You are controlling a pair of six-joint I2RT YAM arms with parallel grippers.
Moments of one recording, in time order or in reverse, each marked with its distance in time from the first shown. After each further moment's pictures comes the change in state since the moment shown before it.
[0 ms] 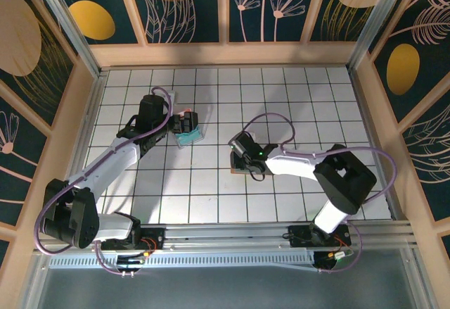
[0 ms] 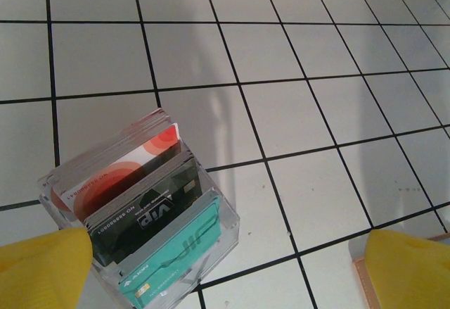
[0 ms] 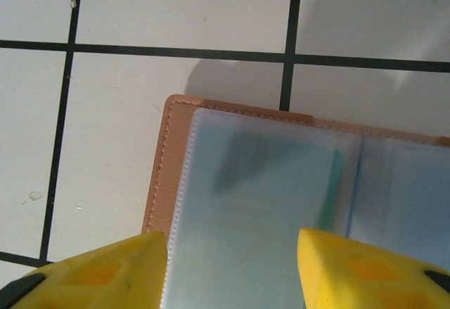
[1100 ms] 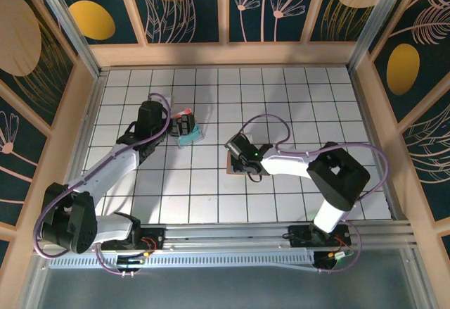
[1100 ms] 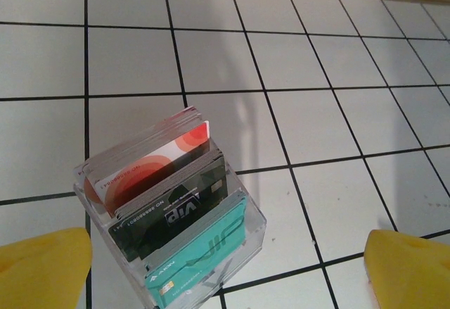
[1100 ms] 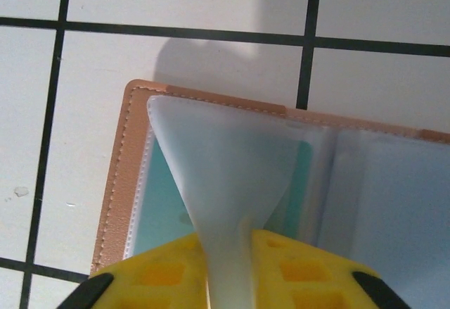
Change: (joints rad) left arm 0.000 -0.049 -0.100 0.093 -0.076 -0.015; right arm 0.021 0.043 0.018 -0.002 0.007 0.001
